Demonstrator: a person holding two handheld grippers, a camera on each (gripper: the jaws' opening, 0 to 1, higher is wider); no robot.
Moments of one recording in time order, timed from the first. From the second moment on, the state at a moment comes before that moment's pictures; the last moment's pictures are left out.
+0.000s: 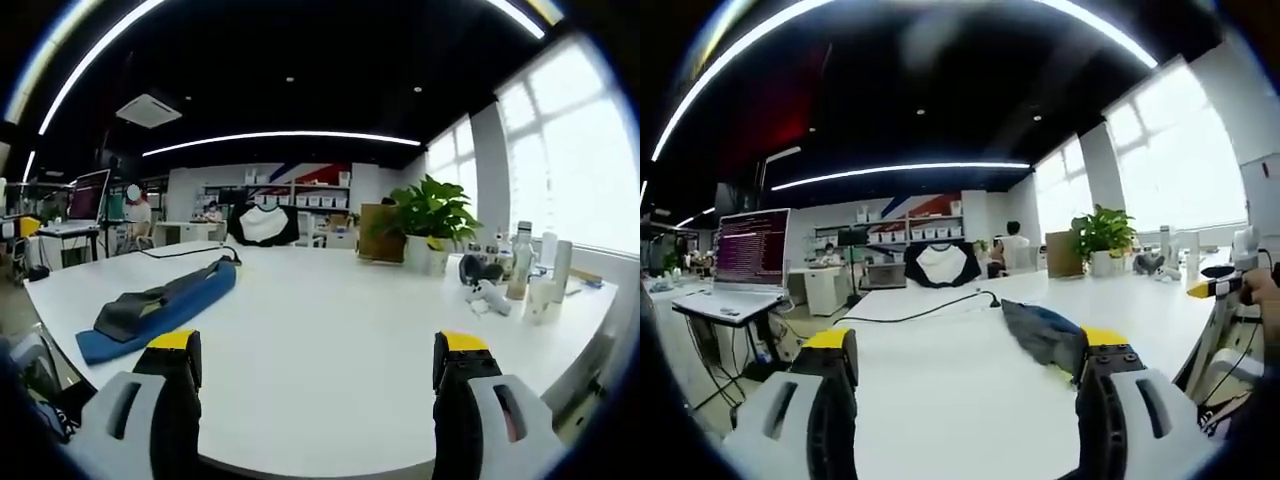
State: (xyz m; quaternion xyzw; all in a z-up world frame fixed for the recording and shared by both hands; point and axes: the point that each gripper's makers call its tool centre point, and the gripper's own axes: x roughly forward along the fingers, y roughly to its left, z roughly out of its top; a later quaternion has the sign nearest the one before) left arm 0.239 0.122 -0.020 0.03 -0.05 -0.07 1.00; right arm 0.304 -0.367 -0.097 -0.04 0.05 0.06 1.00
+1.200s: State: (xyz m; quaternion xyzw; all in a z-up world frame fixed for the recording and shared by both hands) left arm 0.278 -0.050 -0.096 0.11 -0.01 -0.32 0.94; right arm 0.303 -0.366 -0.098 -0.03 0.05 0.06 1.00
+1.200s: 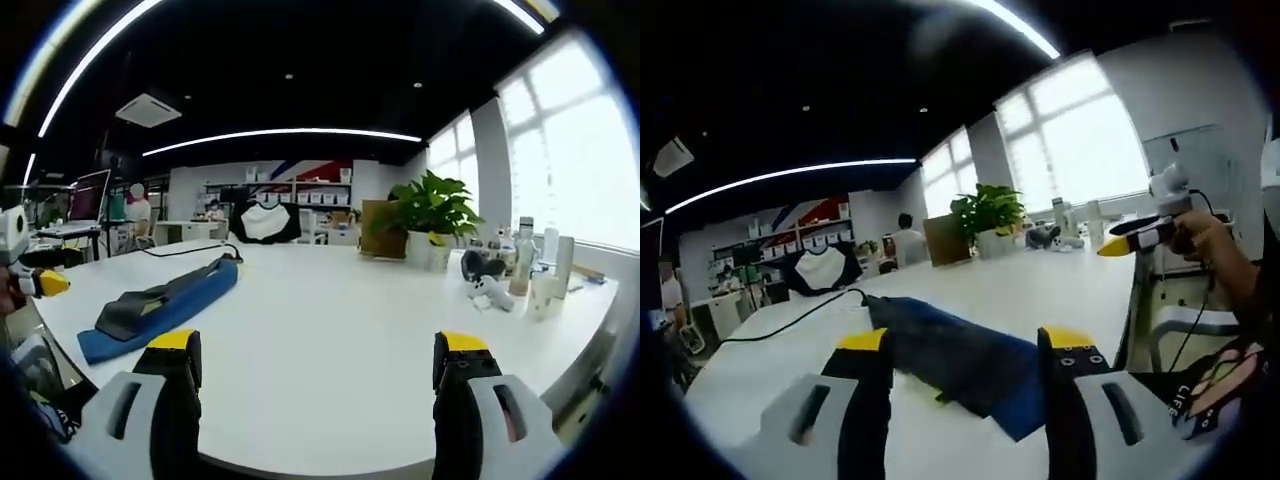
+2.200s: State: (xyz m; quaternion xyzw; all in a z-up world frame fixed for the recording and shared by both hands) left arm 0.307 -0.096 -0.178 0.10 0.15 -0.41 0.89; right arm 0.307 -0.364 -0.105 -0.03 0.07 0.07 0.99
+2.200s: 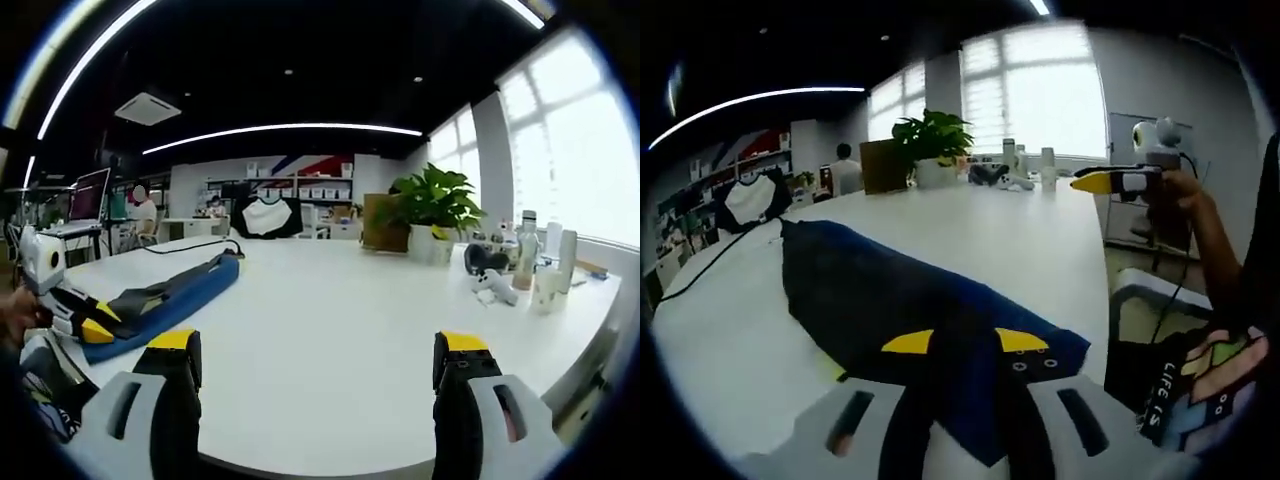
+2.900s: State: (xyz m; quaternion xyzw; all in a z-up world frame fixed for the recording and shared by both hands) left arm 0.312 -0.085 -0.145 0.02 0.11 -0.38 0.92; right arm 0.311 -0.361 -0.106 -0.02 0.07 0.07 0.99
